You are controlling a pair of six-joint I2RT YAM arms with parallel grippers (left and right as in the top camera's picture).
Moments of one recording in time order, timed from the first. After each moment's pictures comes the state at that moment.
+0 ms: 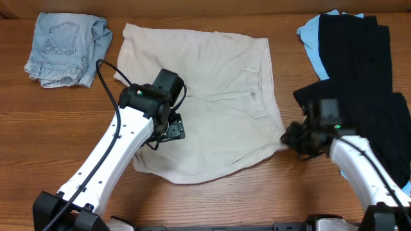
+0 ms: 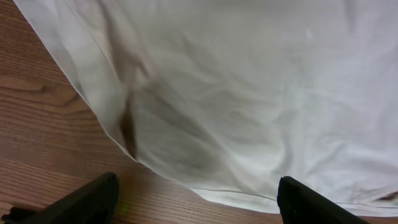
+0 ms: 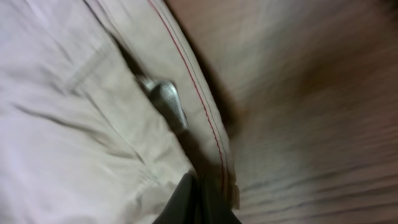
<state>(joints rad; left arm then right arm) -0.41 1.54 1.30 -1.28 -0.11 -0.65 0.00 1.39 0.77 -0.69 -0.25 0.48</state>
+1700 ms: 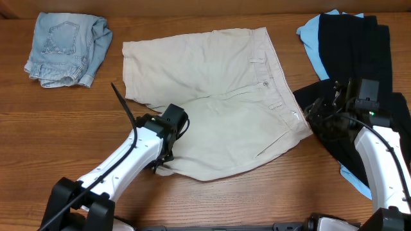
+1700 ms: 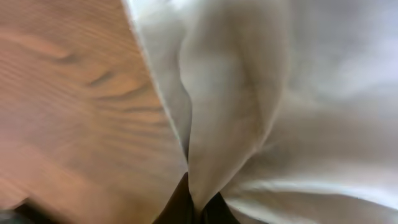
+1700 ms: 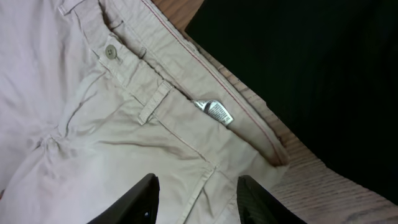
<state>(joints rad) -0.46 1.54 0.92 -1.08 -0.34 -0.81 -0.19 1.39 0.97 -0.72 -0.28 0.39</state>
